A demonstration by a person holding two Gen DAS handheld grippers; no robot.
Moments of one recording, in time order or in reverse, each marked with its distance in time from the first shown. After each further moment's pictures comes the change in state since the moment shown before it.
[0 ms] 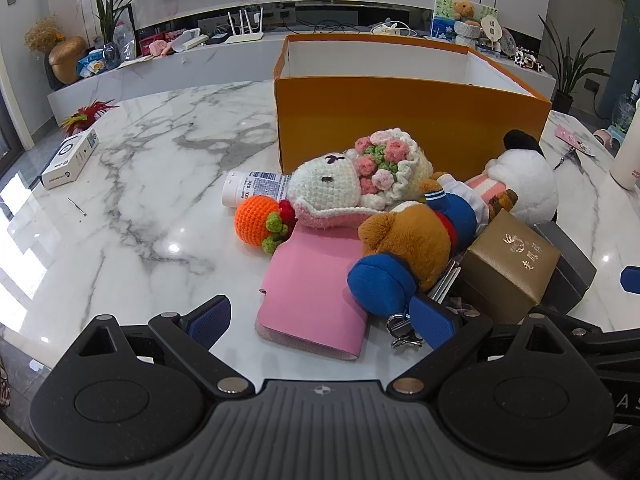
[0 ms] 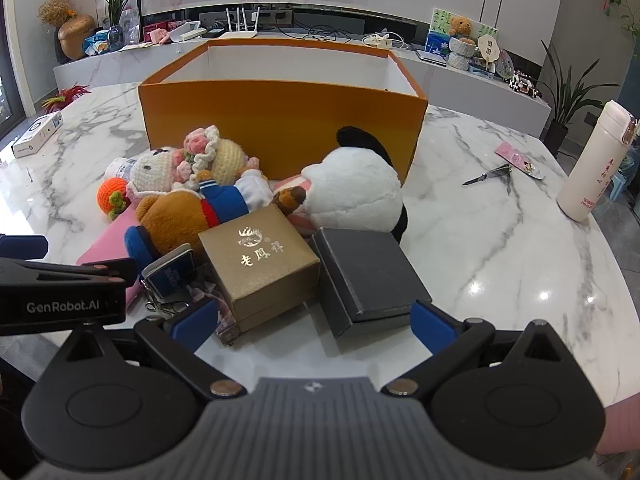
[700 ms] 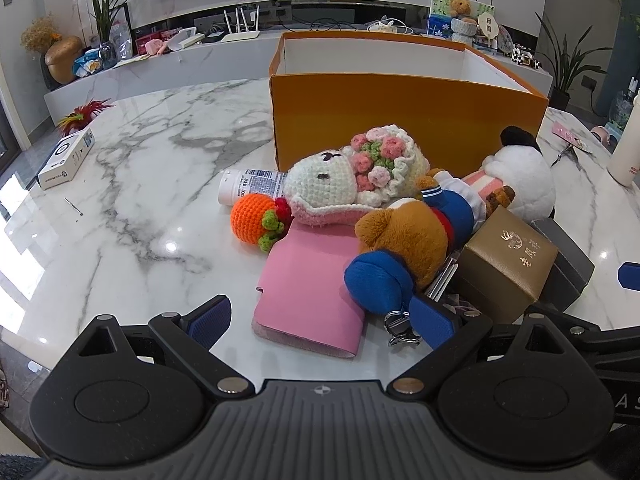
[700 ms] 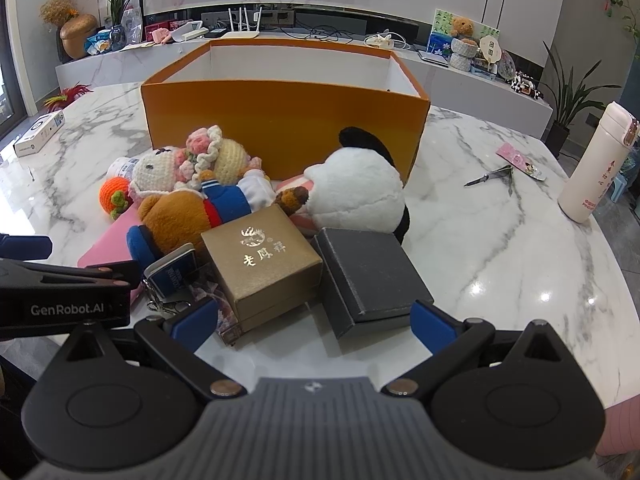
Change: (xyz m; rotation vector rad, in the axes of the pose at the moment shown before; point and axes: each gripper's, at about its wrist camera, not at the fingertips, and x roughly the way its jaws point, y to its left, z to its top) left arm 0.001 -0.001 0.000 0.010 0.005 -0.029; right arm 0.001 -0.001 0.000 0.012 0.003 -0.011
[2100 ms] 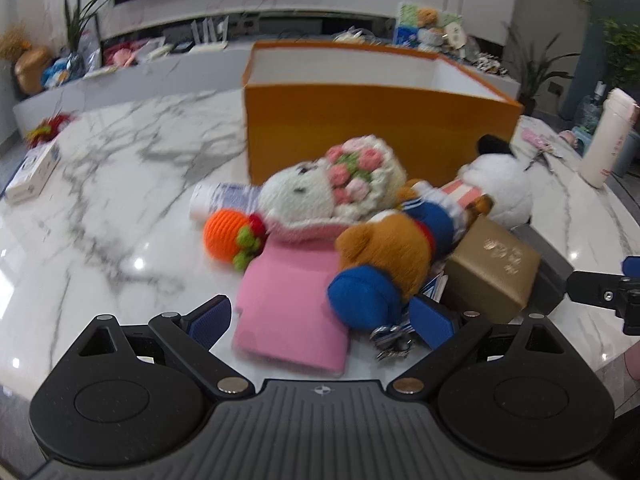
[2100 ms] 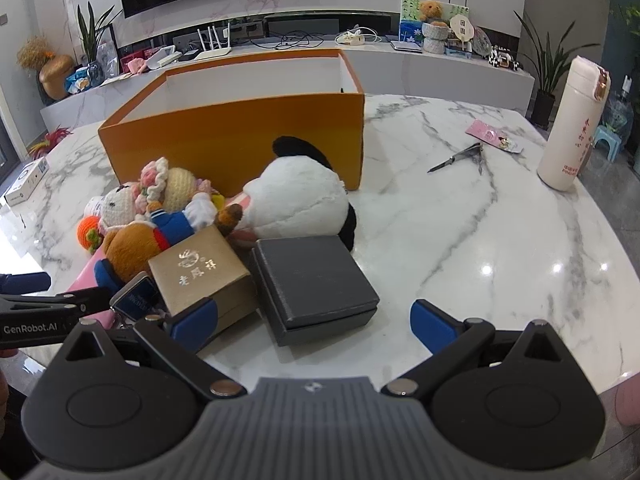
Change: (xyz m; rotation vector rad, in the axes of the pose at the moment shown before) left arm 0.007 0.004 0.002 0.154 -0.046 -0.303; right arm -0.005 -0.056 -0.001 0.192 0.013 -0.017
